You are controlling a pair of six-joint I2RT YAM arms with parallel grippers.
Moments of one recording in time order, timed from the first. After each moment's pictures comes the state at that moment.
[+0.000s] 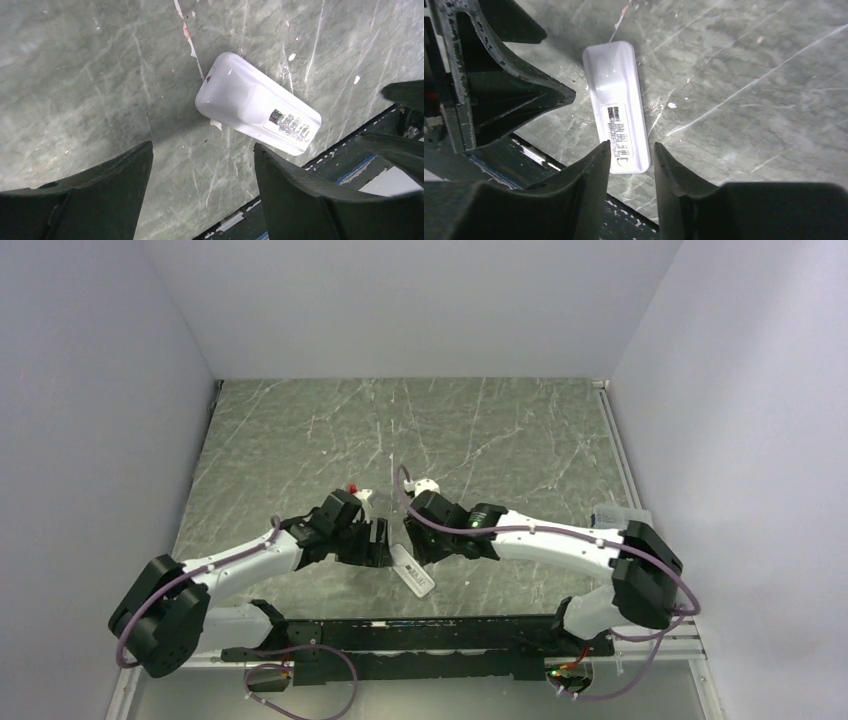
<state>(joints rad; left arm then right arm) -0.68 1.22 0.54 -0.25 0.21 -0.54 1.08 1.47 0.98 -0.50 0.13 0.56</state>
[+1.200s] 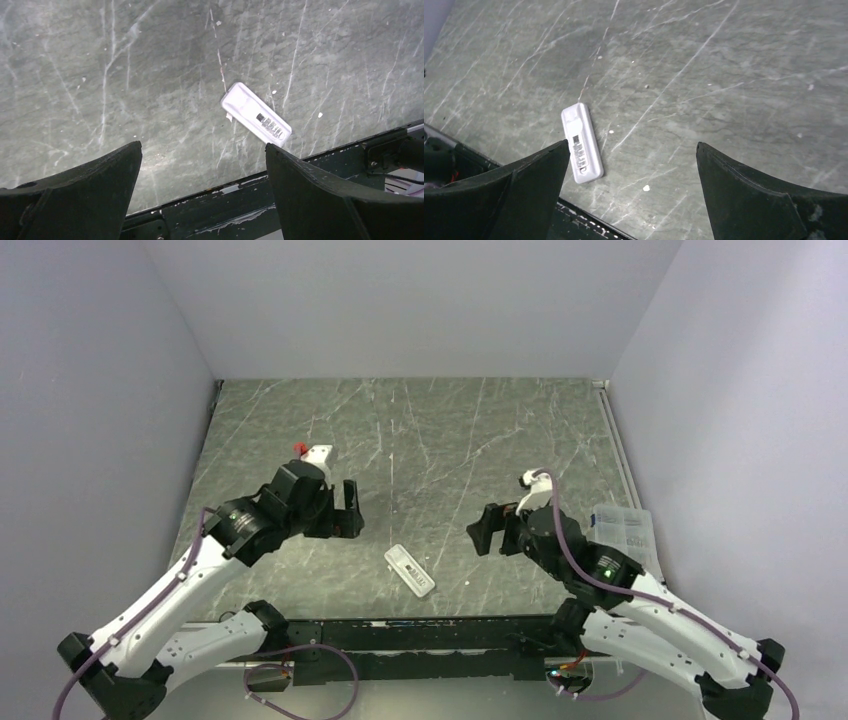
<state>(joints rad) -0.68 0.93 1.01 -0.89 -0.13 -0.56 0.91 0.64 0.67 -0.51 0.32 0.54</state>
